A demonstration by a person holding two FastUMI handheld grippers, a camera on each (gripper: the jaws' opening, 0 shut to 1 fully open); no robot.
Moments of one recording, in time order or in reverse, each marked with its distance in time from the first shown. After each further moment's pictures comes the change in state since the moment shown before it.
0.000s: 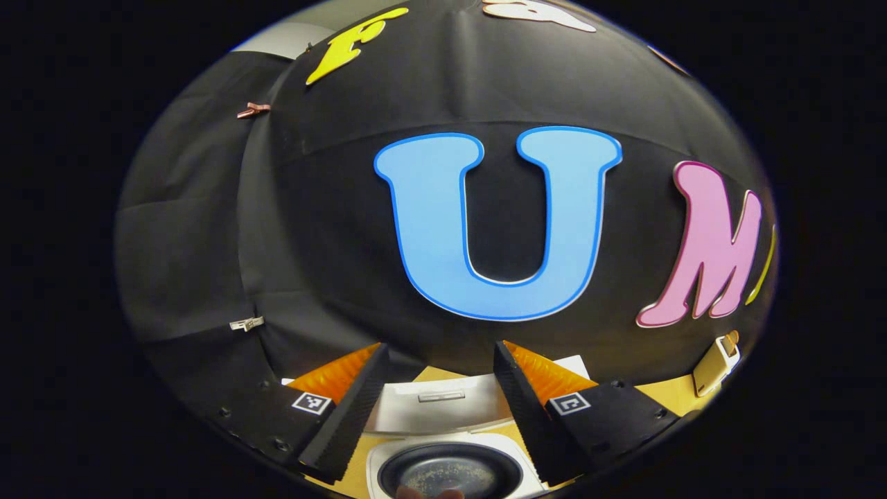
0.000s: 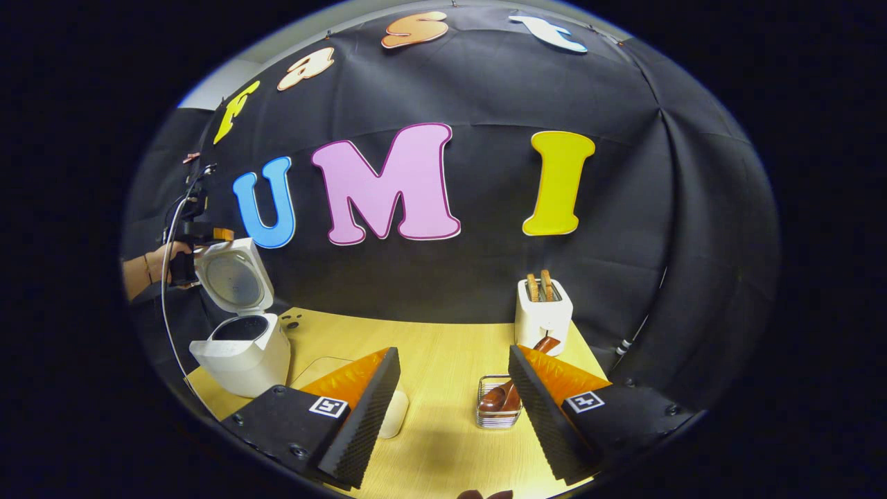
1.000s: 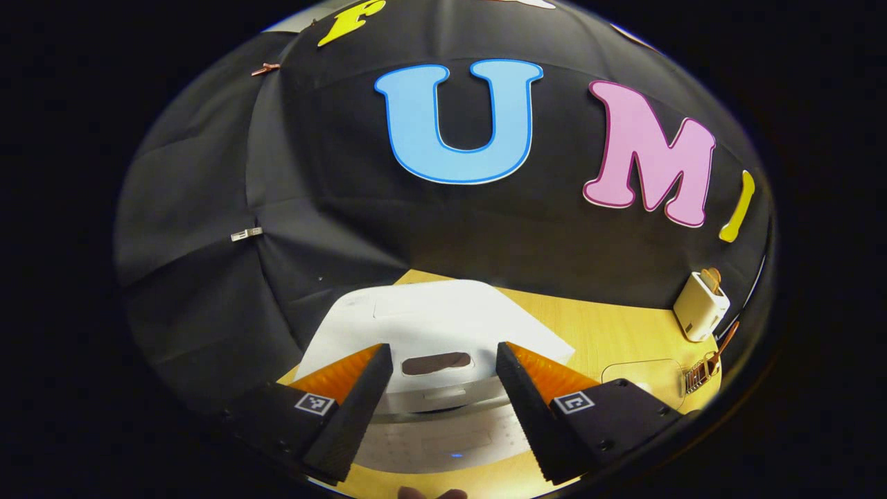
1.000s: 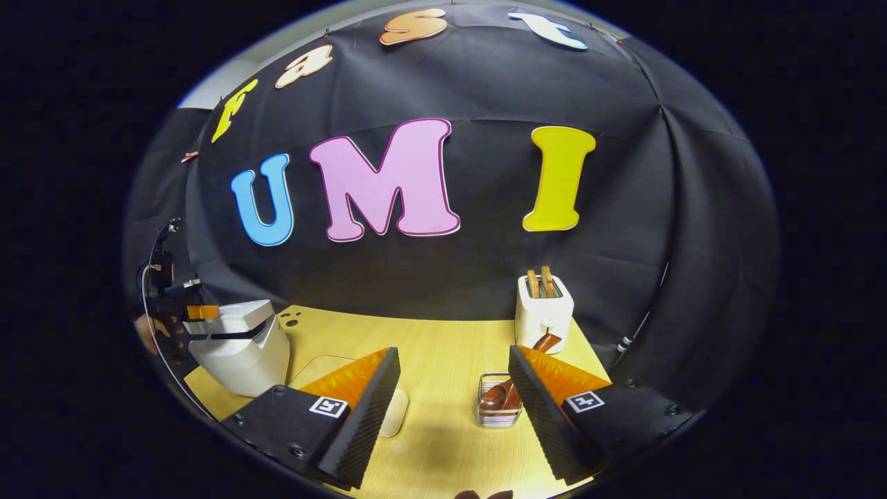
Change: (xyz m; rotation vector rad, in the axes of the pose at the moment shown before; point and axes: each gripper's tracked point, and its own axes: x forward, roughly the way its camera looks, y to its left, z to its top) left arm -0.118 -0.031 -0.182 -0.006 0.253 -0.059; right arm 0.004 -0.003 -0.006 0.000 0.024 -0.003
